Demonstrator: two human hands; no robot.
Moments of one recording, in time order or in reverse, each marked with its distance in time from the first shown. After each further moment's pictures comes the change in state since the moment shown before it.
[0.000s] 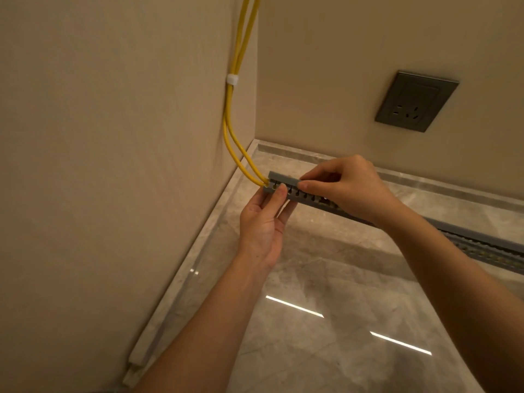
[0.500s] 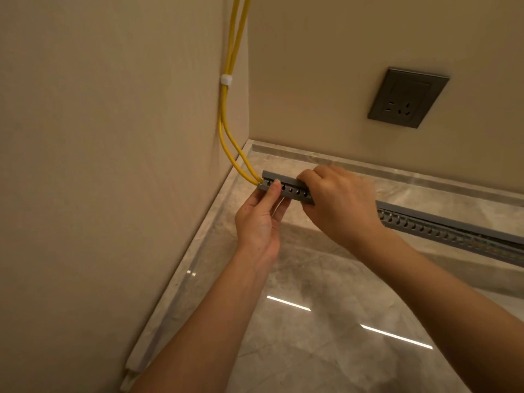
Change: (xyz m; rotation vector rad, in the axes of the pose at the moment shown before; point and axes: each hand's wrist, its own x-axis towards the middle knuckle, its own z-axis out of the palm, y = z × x) left_hand 0.004 -0.001 0.010 0.011 0.207 -0.044; right_hand -0.021 -0.004 0.024 -0.788 0.164 -0.252
